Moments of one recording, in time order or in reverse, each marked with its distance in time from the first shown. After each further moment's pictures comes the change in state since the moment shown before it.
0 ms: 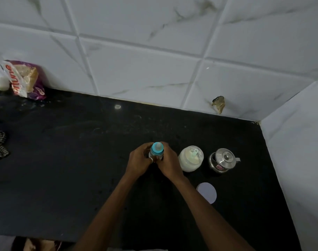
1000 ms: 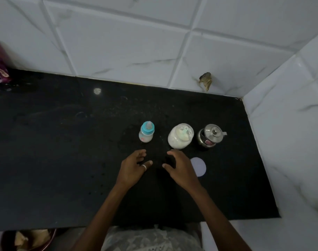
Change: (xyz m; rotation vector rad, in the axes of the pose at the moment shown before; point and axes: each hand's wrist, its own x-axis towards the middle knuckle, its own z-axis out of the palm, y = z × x) left_hand -0.070 -0.030 0.018 -0.061 -0.168 -0.180; right_hand -0.104 0.035 -0.032 -0.177 -0.022 0.214
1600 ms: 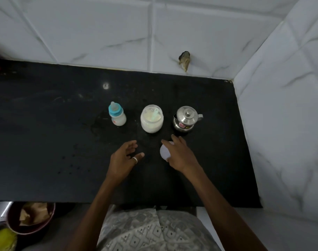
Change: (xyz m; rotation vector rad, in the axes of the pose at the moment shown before) left_hand -0.039 0.028 0.103 0.025 0.150 -0.040; right_hand -0.002 0.097 -0.079 -0.456 -0.290 -0.105
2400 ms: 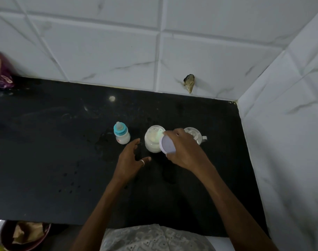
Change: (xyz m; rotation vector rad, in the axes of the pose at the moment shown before) left_hand 0.045 0.042 -0.005 0.094 -0.011 0.072; right_hand 0.013 -0.022 -0.098 0.100 0.239 -0.182
